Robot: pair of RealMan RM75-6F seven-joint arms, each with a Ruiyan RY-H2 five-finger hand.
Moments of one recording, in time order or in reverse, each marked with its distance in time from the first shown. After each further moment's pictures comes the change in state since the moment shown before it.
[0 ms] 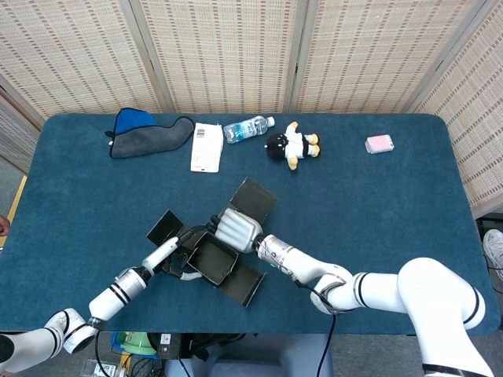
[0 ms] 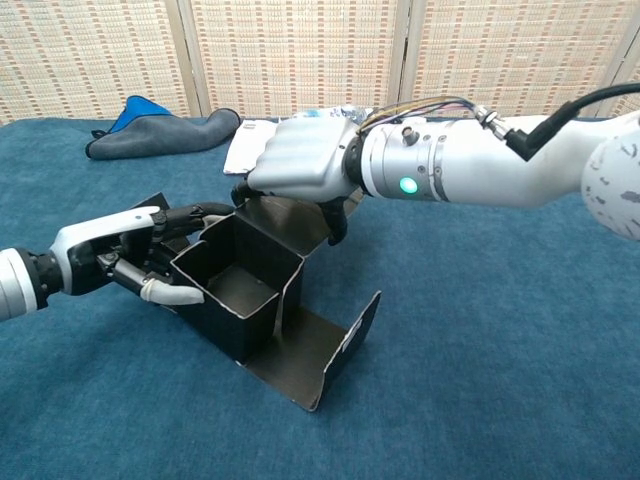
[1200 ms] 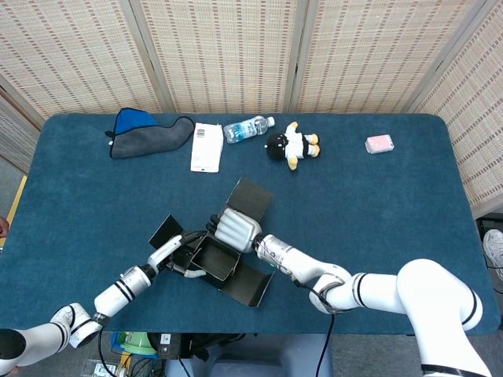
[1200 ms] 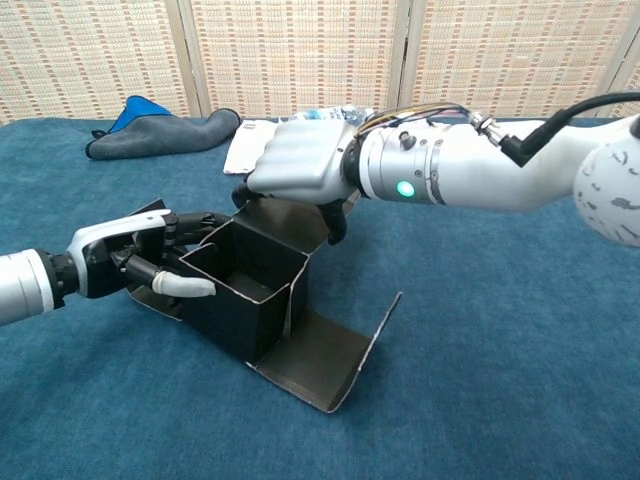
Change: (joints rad) left arm -0.038 -0.036 0.030 0.063 0.002 -0.005 -0.199; right arm -0.013 -0.018 0.017 0.027 -0.015 -0.008 -0.012
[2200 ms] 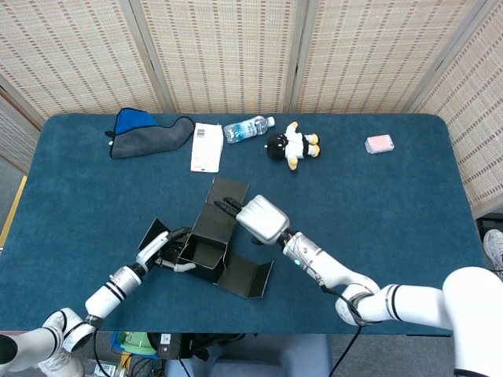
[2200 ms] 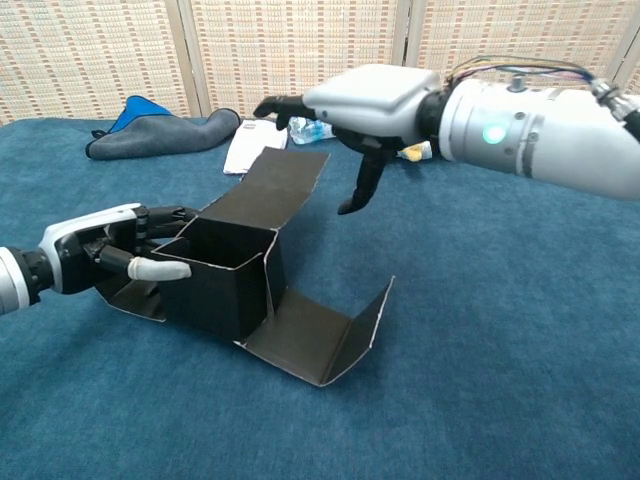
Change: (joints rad) left arm 0.046 0.023 -0.015 -0.001 -0.061 0.002 -0.015; right arm -0.202 0.130 0.052 -0.184 -0.055 0.199 0.382
